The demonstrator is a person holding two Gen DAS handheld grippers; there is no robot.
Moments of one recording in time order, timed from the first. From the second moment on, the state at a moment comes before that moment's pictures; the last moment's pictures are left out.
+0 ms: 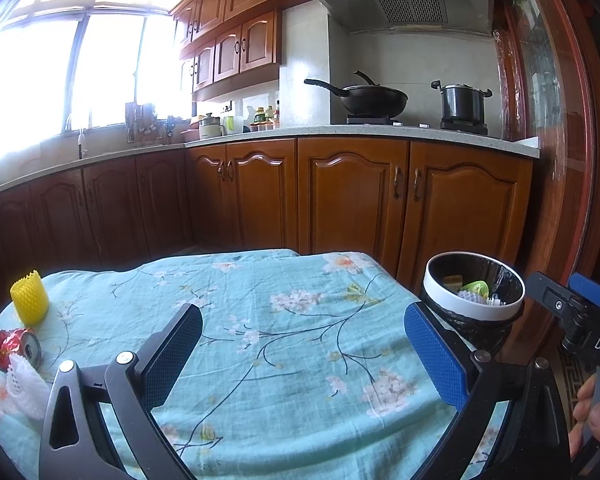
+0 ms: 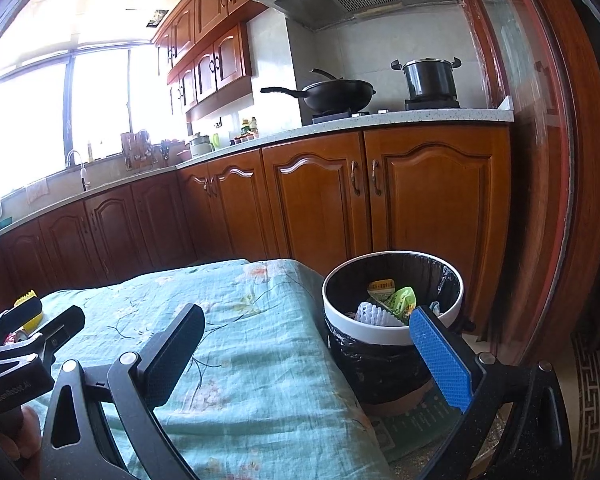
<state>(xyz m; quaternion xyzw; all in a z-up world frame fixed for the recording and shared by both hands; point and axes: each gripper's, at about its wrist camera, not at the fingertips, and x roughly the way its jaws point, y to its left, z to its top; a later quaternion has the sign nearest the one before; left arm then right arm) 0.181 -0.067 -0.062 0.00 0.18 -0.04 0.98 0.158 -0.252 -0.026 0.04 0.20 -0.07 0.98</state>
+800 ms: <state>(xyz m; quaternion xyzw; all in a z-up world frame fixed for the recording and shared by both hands) 0.183 -0.066 -0.061 0.00 0.18 -0.04 0.98 0.159 -0.249 -0.021 0.04 0.19 -0.06 0.98</state>
